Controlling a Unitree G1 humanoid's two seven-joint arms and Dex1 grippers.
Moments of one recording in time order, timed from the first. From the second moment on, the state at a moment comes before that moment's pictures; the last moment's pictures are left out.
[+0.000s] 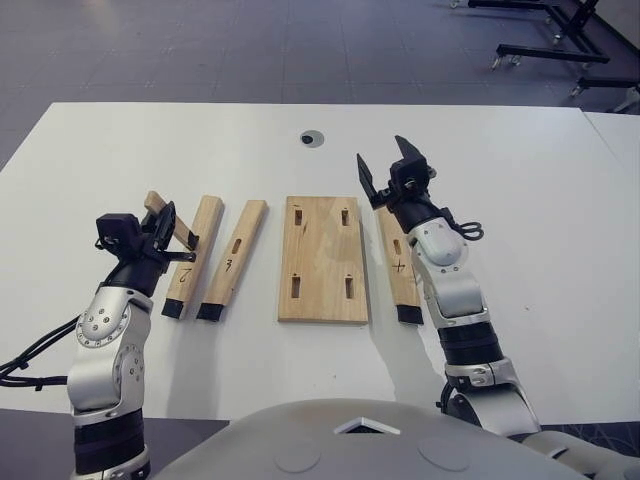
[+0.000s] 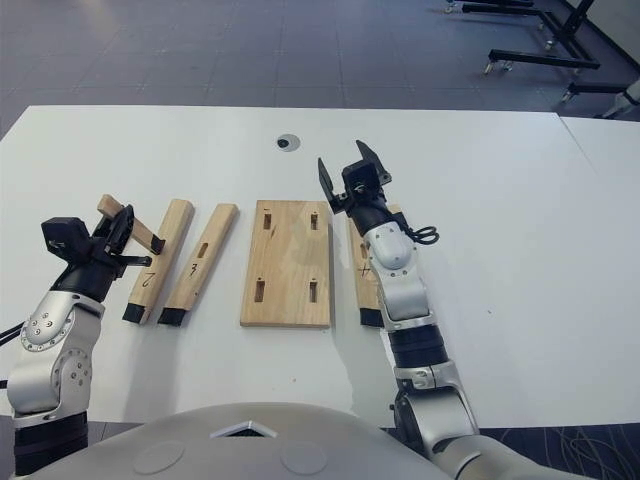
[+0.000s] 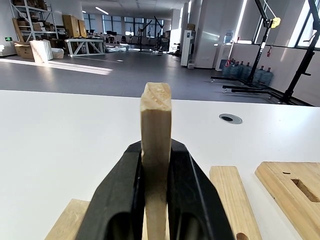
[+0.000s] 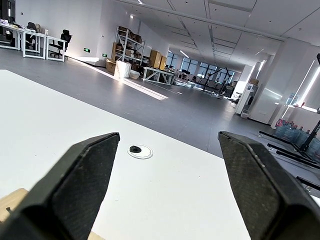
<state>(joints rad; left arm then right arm) 0.25 0.27 0.27 -0.41 -0.35 0.29 -0.25 -0.21 -0.13 0.12 0.00 -0.07 0.00 0.17</state>
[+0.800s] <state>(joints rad) 0.22 0.34 0.18 -0.33 -0.30 0.29 -0.31 -0.21 -0.14 0.12 0.01 -0.07 0.00 0.18</state>
